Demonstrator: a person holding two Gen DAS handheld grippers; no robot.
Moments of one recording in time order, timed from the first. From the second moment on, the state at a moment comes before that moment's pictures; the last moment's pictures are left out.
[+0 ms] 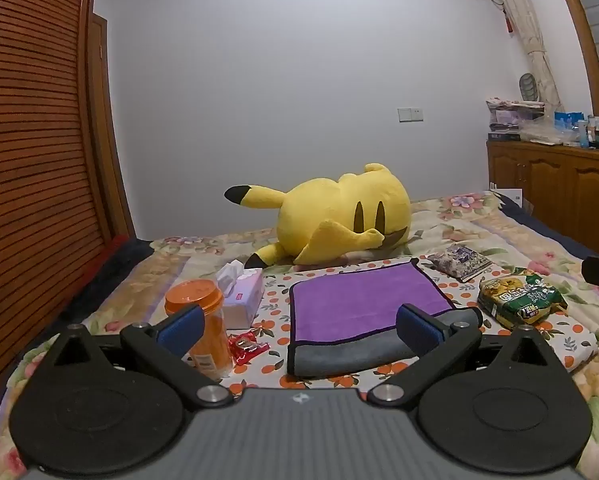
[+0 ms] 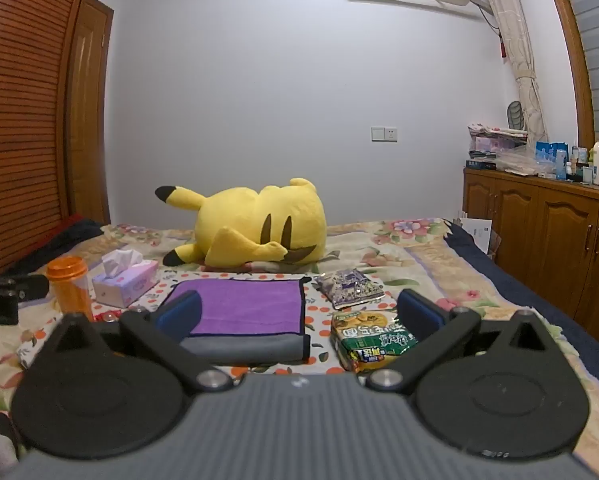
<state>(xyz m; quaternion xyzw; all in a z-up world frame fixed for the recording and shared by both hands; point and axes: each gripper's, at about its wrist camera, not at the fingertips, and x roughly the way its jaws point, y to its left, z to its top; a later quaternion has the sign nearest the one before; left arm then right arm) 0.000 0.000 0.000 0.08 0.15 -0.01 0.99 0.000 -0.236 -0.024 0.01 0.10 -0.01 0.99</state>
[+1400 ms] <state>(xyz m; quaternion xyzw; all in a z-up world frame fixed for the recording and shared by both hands) -0.001 0.003 0.001 0.08 0.14 -0.01 0.99 0.000 -0.237 -0.025 0.01 0.10 -0.01 0.99</state>
